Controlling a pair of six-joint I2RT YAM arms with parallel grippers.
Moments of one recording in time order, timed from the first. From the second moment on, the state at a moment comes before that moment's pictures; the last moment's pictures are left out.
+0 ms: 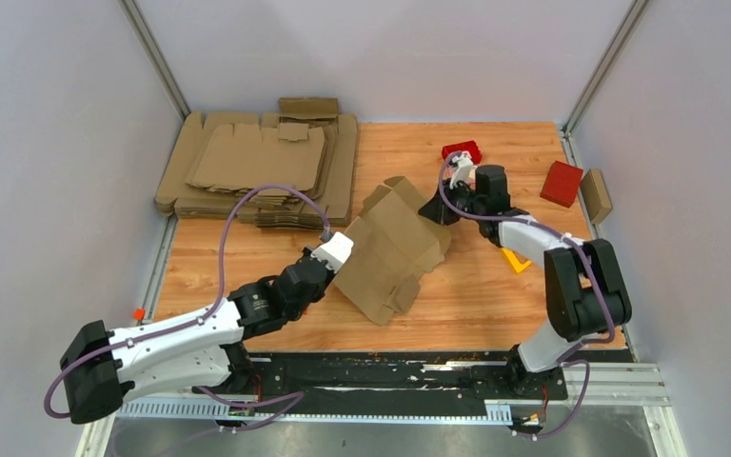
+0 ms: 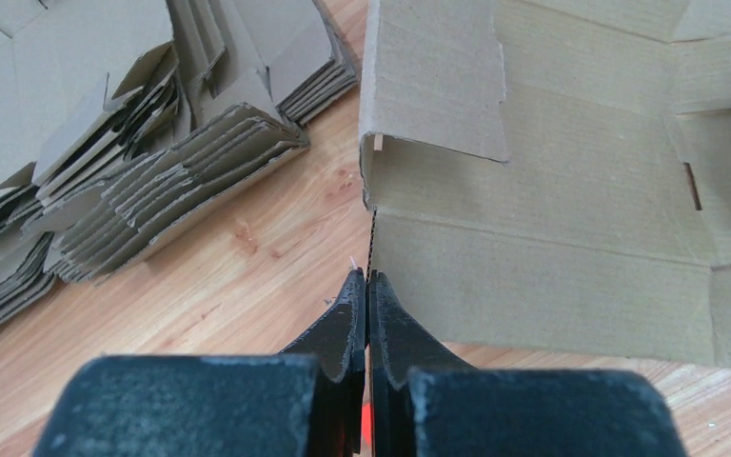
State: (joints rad) left arm -1.04 0.93 0.54 -0.13 -0.59 0.03; right arm 0.23 1.64 0.91 0.20 -0.64 0.18
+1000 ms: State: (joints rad) left arm -0.65 1.07 0.44 0.14 -0.08 -0.32; right arm 0.29 0.76 0.37 0.22 -0.18 0.29
